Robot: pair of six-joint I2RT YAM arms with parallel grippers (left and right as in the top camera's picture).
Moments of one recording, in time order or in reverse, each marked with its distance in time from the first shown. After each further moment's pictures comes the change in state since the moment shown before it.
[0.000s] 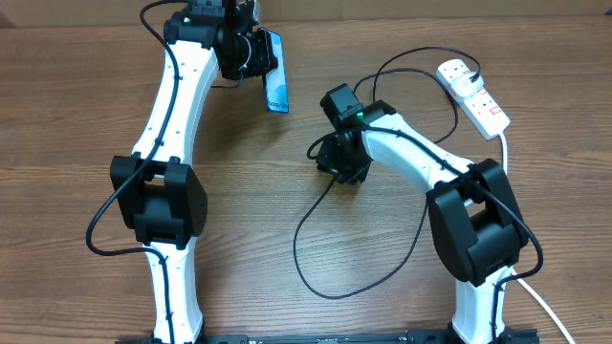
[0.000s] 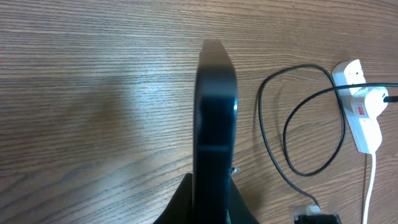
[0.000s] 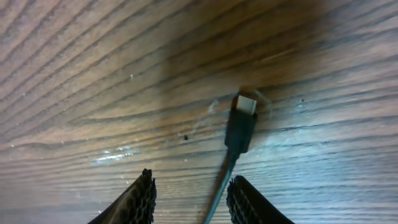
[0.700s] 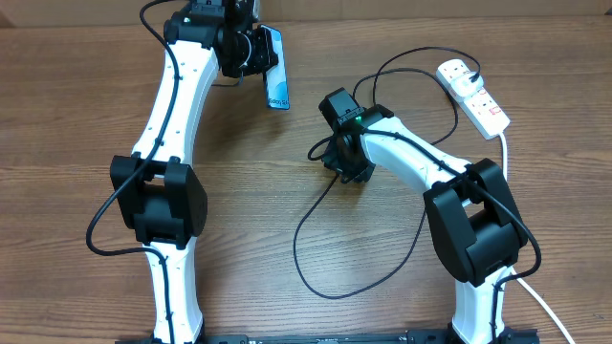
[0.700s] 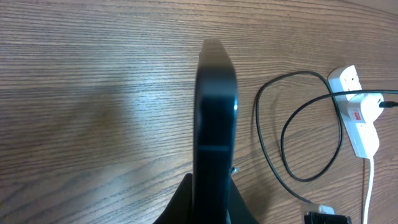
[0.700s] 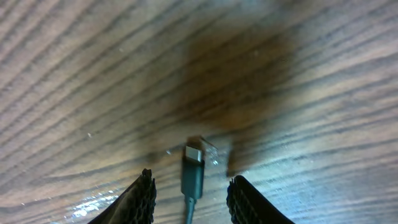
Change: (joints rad) left arm 0.000 0.000 0.000 0.027 0.000 -0.004; right arm 0.008 0.001 -0.027 0.035 0.187 0.059
